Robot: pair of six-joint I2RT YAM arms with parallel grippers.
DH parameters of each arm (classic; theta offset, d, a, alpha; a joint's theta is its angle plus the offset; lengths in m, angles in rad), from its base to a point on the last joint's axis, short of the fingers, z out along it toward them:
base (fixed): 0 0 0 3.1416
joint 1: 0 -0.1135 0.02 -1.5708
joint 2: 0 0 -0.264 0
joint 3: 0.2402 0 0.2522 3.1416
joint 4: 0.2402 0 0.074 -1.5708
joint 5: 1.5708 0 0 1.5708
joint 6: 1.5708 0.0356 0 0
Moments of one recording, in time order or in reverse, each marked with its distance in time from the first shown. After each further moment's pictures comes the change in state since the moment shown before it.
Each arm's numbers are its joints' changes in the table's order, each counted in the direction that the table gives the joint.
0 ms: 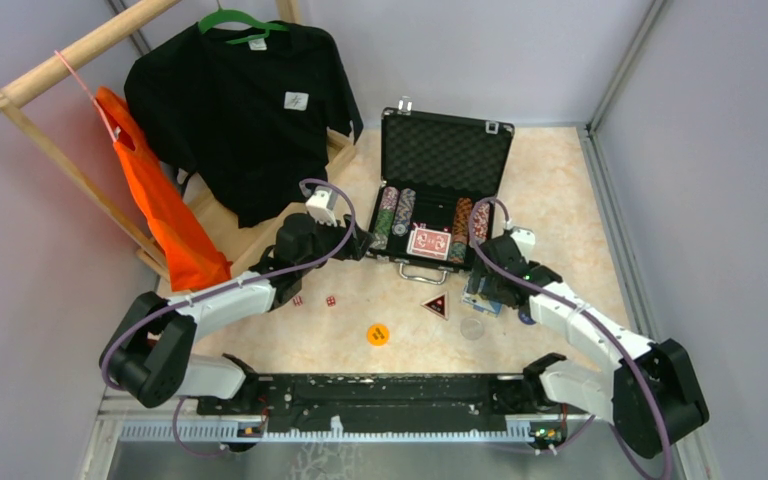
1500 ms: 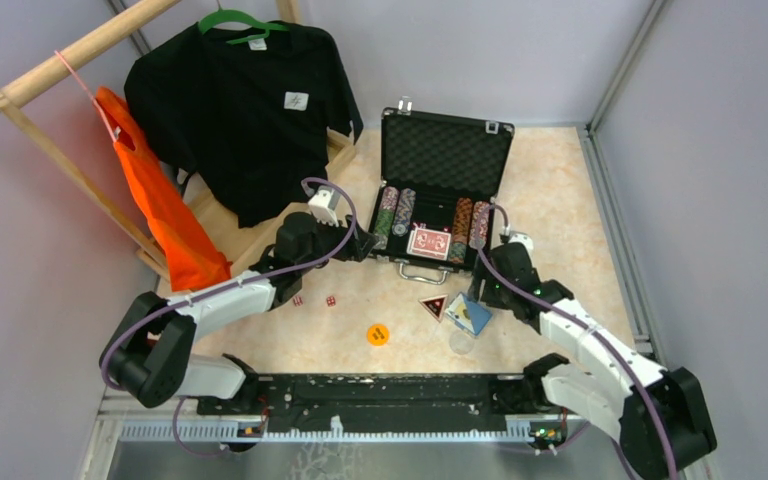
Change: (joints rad) left arm 0.000 0.000 0.009 0.006 0.065 -0.019; right arm 0.034 0.095 -0.079 -0.068 -0.178 -0.067
